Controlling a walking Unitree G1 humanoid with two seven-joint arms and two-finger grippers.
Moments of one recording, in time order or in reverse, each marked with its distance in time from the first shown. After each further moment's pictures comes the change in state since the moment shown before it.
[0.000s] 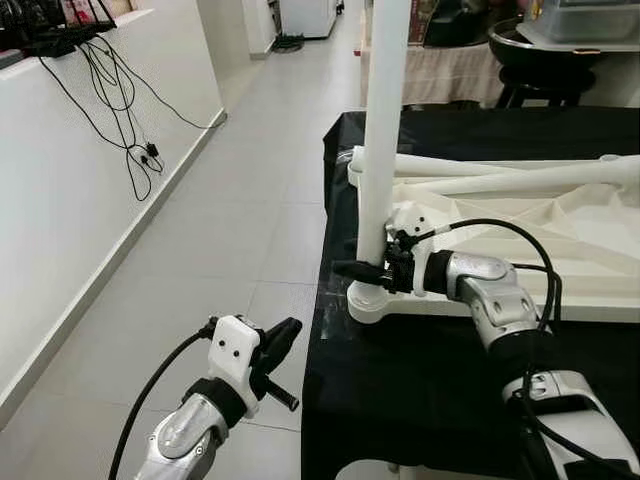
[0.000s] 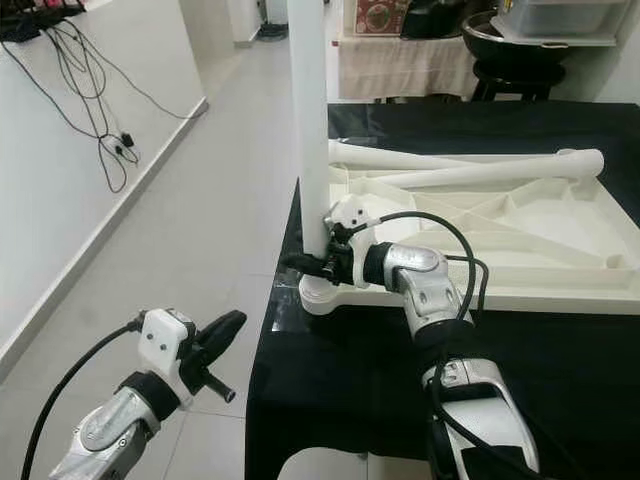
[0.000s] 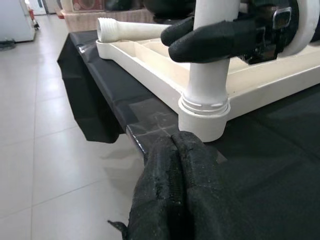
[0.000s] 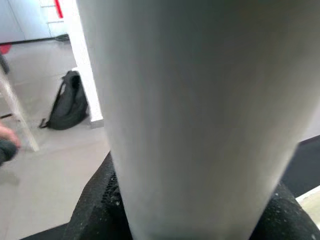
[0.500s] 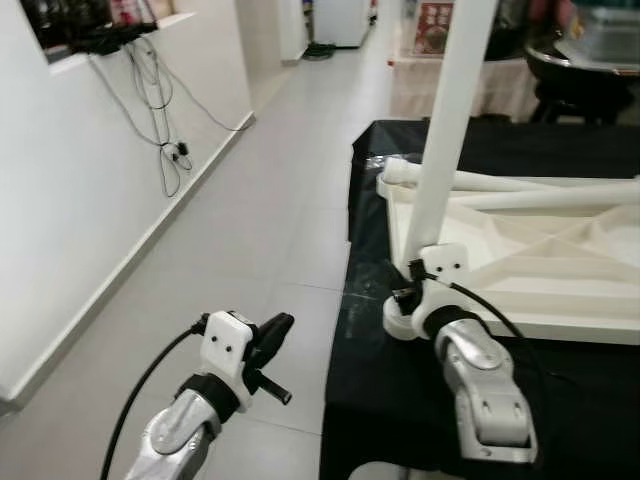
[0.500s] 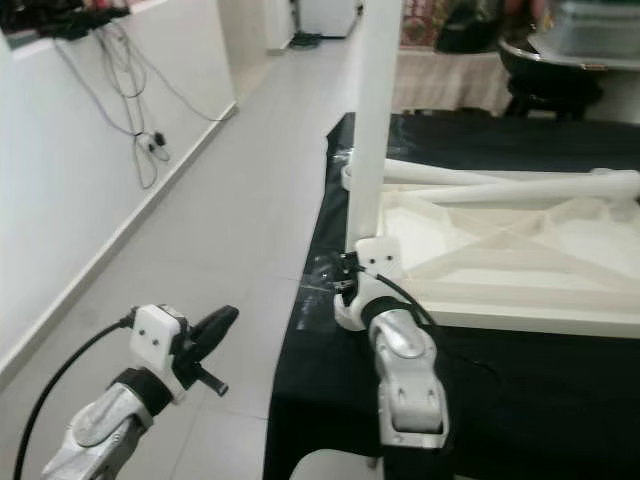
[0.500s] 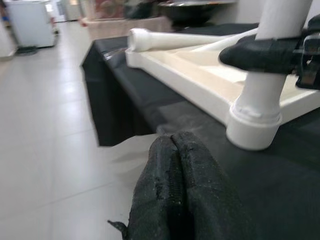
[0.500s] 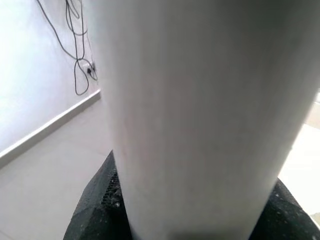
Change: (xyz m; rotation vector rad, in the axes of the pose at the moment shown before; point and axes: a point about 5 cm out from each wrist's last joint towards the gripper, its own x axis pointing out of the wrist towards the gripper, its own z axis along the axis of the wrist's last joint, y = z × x) left arm 0.001 0.008 0.004 0.012 -0.006 -0.004; right arm -0.015 0.066 -0.018 0.167 -0.005 -0.718
